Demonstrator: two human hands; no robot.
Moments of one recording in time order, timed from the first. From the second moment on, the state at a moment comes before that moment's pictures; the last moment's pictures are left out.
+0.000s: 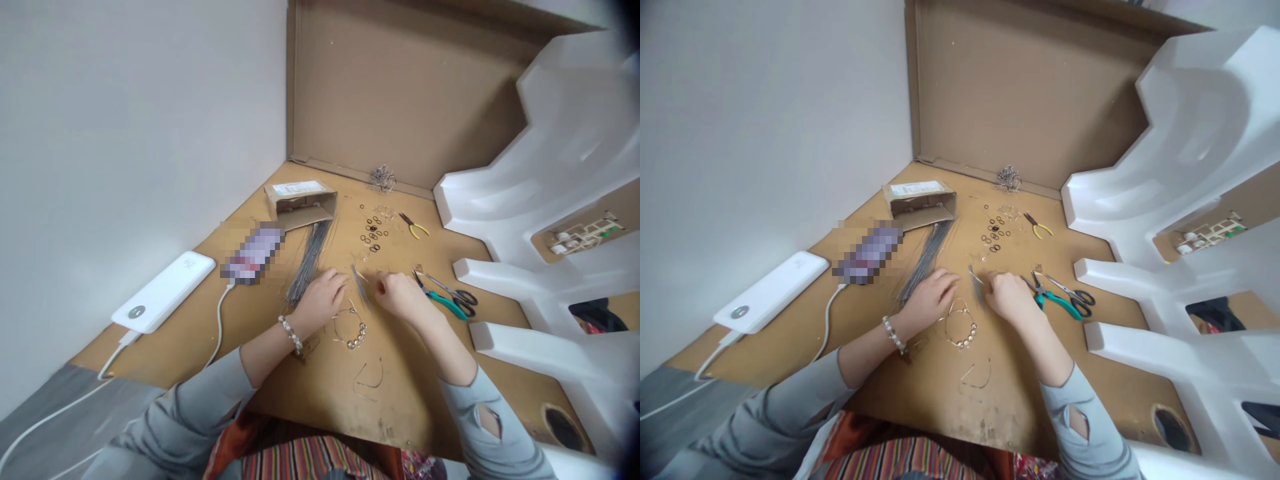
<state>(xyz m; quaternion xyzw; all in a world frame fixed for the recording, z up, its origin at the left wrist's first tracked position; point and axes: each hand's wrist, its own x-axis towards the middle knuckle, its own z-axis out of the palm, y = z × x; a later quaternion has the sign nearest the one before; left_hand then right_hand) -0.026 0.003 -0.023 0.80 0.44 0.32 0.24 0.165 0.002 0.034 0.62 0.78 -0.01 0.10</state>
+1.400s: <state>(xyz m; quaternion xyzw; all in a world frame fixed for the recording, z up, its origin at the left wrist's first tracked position) -0.021 -0.001 -0.005 0.52 0.38 0.31 0.70 0.166 -0.026 0.007 0.50 0.48 -0.63 -0.36</state>
